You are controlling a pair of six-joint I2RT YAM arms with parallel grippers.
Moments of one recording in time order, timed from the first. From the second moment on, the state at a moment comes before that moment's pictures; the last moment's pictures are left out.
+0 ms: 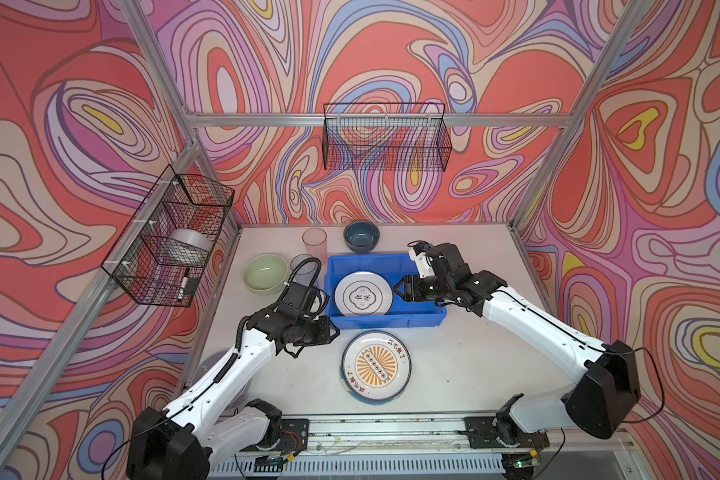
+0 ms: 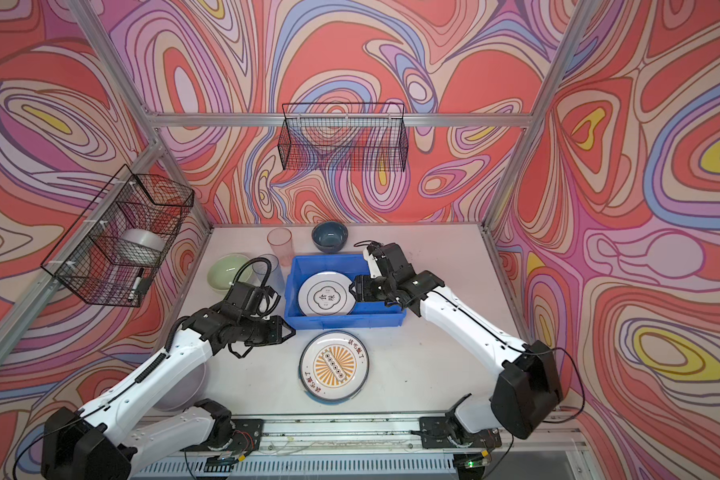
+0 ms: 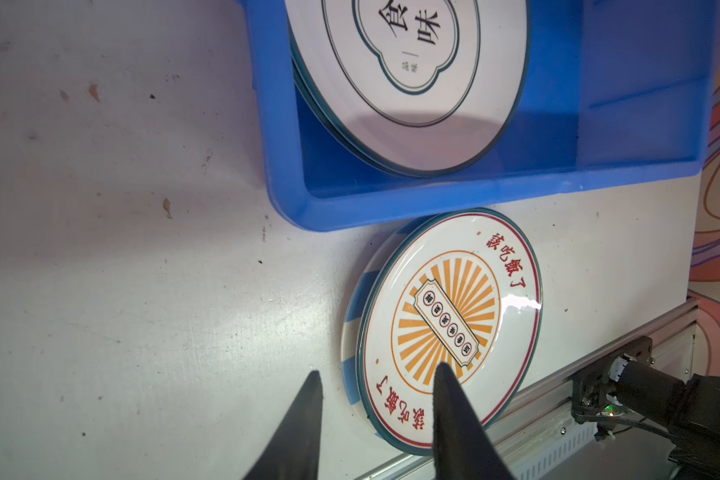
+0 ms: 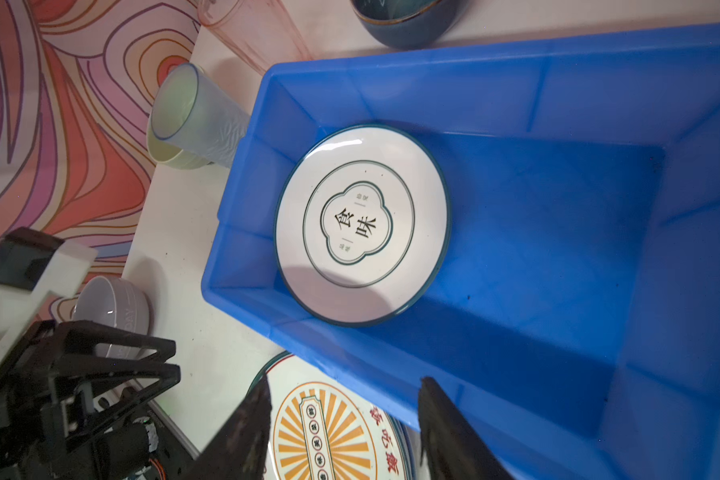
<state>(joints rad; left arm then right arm) -0.46 1.09 0.81 -0.80 0.24 -0.54 0.59 1.39 1.17 -0.57 -0.22 0.47</state>
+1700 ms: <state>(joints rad) -0.66 1.23 0.52 -0.42 0.24 -0.69 0.66 1.29 0.52 -0.19 -0.49 0.72</state>
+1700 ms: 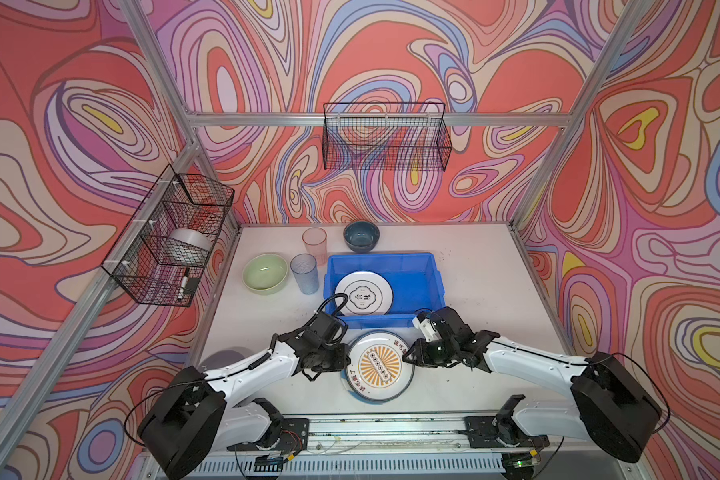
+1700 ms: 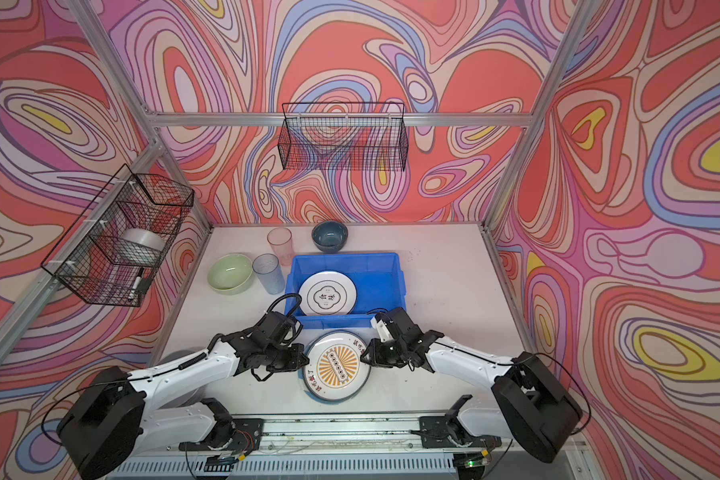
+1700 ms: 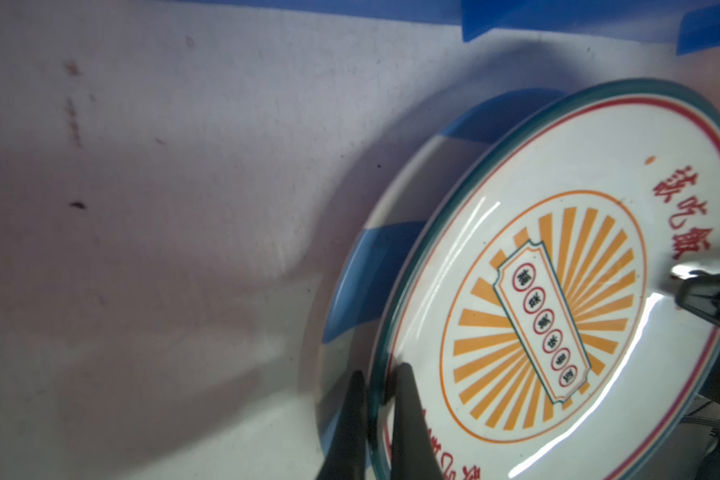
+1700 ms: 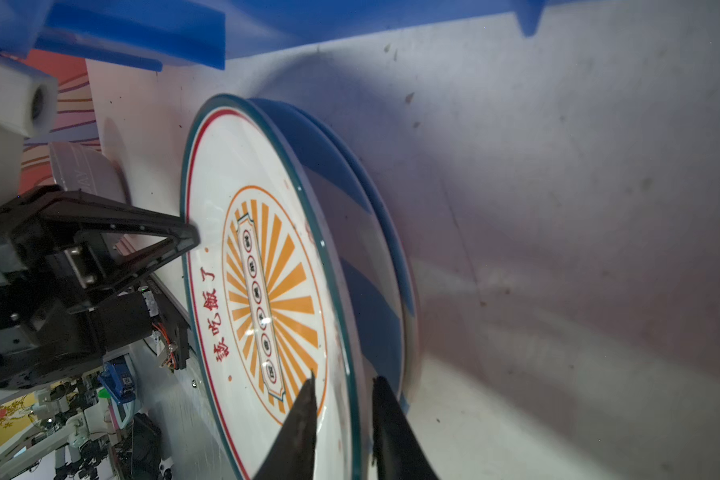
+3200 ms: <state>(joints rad) -0.46 1.03 0.87 -0.91 0.09 -0.55 0.65 1.21 0.90 -0.42 -0.51 0.63</state>
